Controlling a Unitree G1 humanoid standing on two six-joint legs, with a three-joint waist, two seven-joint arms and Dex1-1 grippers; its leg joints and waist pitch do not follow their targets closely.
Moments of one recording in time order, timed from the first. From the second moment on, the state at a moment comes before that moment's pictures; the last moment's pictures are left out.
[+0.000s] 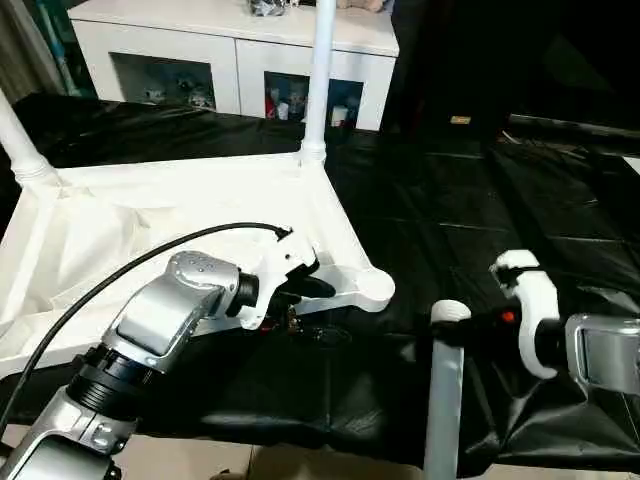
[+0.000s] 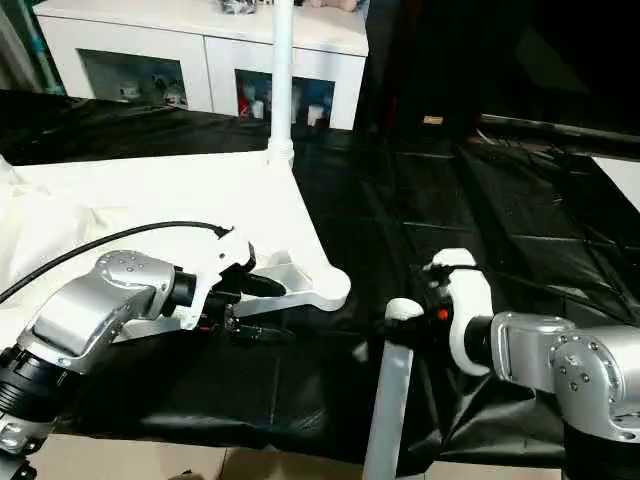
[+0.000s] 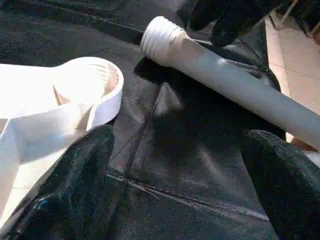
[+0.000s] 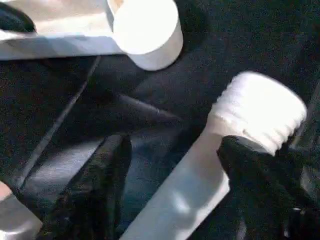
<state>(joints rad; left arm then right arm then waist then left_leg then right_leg) -0.52 0.47 -0.35 0.01 -0.22 0.70 -1.11 -0.24 -0.52 -0.22 -0.39 0.68 1.60 0.35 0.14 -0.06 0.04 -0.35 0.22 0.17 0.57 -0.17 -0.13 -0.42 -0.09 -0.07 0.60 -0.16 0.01</state>
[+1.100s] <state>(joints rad) -0.52 0.49 -0.36 -0.01 -0.23 0.69 -1.11 -0.20 -0.45 -0.07 -0.22 0.57 1.50 0.30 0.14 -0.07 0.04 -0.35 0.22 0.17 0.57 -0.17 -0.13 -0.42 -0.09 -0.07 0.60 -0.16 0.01</state>
